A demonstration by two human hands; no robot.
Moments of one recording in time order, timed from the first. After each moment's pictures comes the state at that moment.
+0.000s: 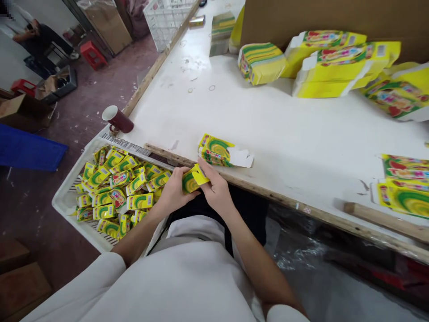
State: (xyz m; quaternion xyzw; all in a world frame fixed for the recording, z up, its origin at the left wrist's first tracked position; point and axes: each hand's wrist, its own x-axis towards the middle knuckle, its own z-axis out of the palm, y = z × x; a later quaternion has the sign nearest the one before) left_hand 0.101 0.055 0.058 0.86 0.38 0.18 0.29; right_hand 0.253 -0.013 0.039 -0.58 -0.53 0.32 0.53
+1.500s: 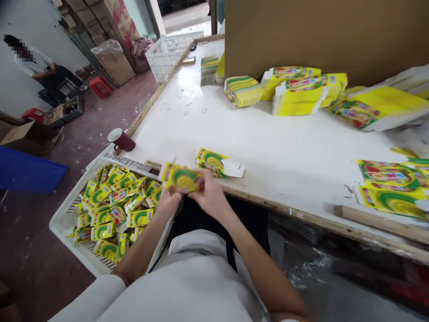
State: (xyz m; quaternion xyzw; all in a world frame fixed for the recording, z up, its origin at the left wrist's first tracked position) left_hand 0.107 0.066 0.058 0.57 0.31 0.39 0.65; right_hand 0.259 0.005 0.051 -0.57 -0.51 0.33 0.55
